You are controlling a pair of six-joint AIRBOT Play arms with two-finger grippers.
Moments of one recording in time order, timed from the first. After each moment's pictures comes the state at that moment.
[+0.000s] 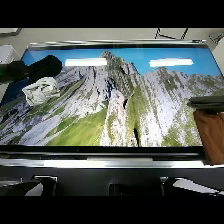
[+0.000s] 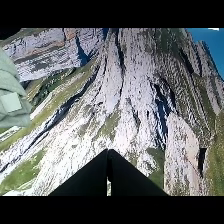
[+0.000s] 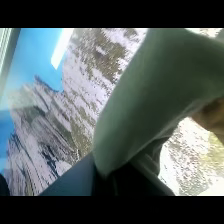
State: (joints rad) left arm 0.06 -1.09 1.46 1.25 -1.05 -1.62; right arm -1.02 -1.44 1.72 -0.77 1.51 1.66
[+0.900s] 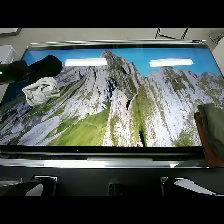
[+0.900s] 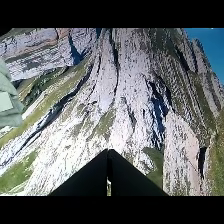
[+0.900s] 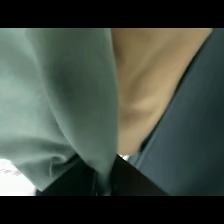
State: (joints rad) left arm 0.04 -1.09 1.46 1.23 -1.05 -1.62; right arm -1.17 -1.36 1.23 -1.47 1.53 1.69
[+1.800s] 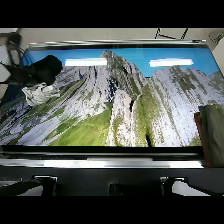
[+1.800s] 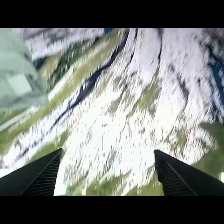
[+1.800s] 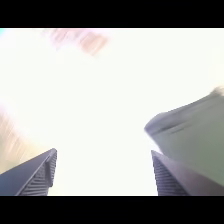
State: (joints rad) left arm -0.11 -1.33 1.51 1.52 -1.17 -1.70; right arm -0.52 -1.39 1.71 -1.30 1.35 1.58
